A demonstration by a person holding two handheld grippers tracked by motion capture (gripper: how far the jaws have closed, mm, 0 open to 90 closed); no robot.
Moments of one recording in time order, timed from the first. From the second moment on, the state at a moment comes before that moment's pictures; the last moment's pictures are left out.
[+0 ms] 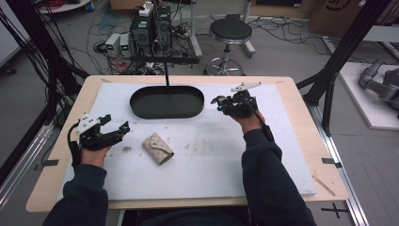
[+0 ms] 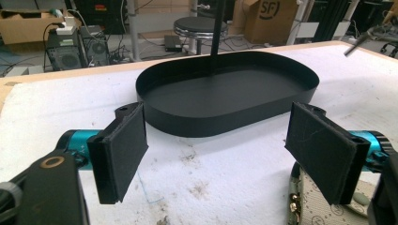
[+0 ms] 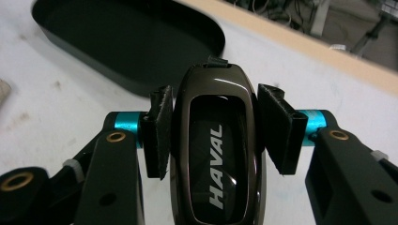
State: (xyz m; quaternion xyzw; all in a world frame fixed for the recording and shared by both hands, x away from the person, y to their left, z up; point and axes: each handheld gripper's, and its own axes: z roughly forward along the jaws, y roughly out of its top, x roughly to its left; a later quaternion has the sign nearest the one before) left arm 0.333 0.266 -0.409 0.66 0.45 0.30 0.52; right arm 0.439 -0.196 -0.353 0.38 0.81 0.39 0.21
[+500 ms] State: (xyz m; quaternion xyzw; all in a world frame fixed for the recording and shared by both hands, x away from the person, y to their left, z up) left arm 0.334 0.265 -0.410 0.66 0.45 0.30 0.52; right arm 0.468 -0.149 -0.301 0.34 0.81 0.42 0.24
